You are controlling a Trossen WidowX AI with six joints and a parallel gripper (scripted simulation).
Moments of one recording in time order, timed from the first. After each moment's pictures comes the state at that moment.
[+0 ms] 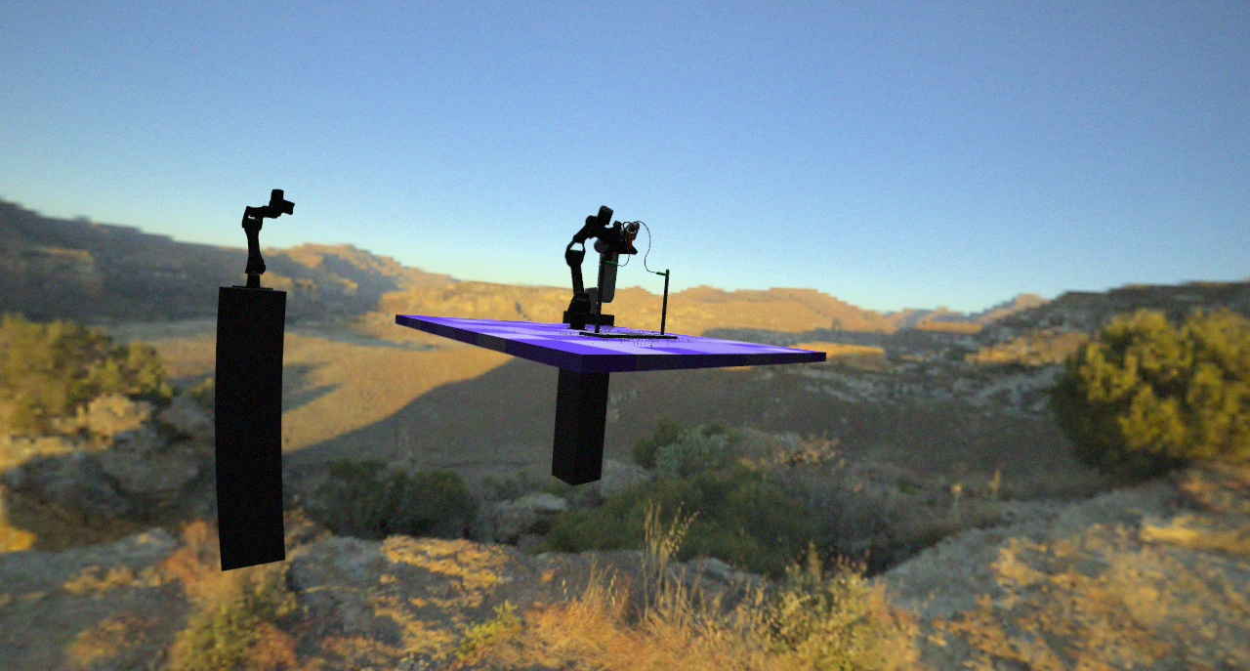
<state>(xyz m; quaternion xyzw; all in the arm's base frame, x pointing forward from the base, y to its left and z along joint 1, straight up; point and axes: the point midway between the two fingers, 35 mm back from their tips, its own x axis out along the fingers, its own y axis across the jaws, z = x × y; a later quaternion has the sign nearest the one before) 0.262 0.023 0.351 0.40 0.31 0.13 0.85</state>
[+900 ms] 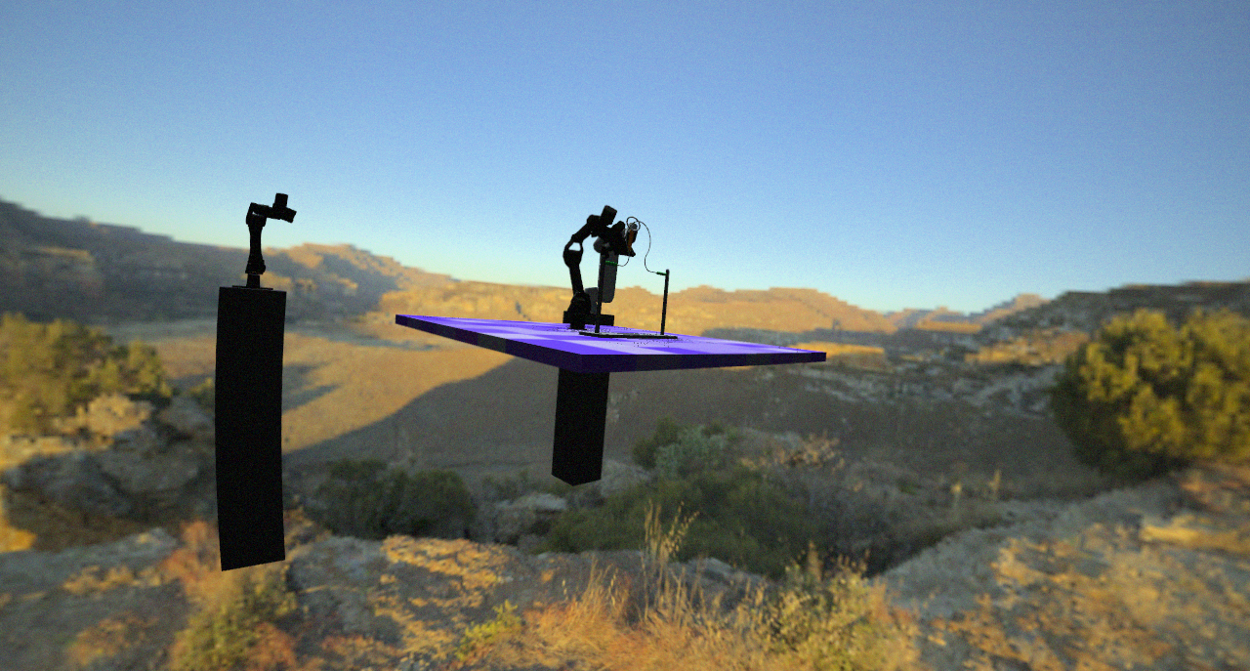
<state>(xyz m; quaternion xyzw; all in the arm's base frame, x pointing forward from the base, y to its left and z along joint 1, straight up) 0.264 0.014 0.342 0.26 0.31 0.08 0.91</state>
